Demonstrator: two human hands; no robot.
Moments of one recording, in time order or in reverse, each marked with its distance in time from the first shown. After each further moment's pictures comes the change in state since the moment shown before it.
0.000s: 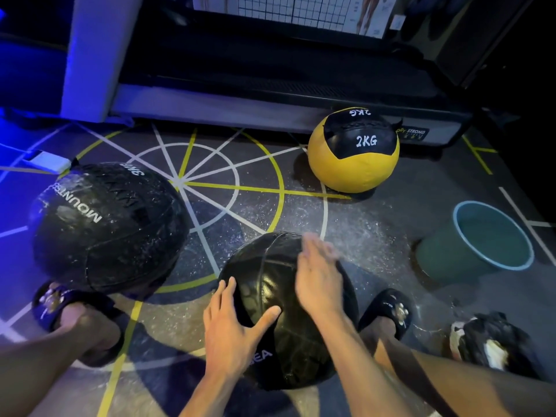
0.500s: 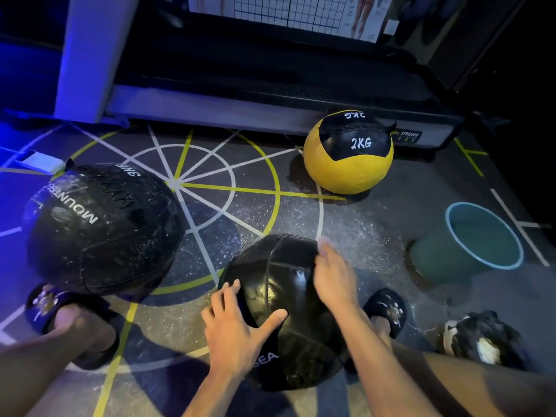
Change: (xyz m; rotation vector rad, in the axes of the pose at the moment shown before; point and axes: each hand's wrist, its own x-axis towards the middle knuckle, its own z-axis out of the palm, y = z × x) left_hand -0.001 0.005 0.010 0.130 0.023 0.003; right_hand 0.007 0.018 -0.030 0.008 -0.038 0.186
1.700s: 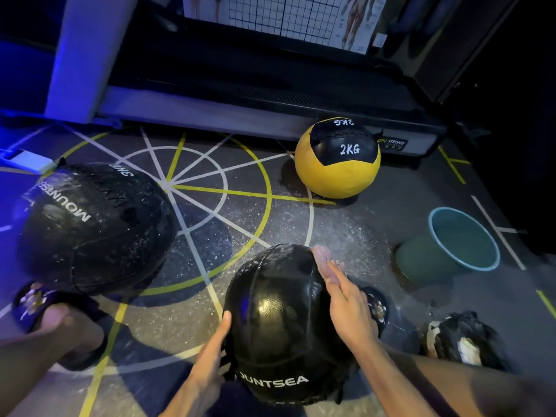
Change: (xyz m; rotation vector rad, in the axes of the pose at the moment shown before) left_hand -0.016 -0.042 0.006 -0.955 -0.483 -0.768; right_hand -0.039 0.058 -0.022 0.242 -0.023 -0.033
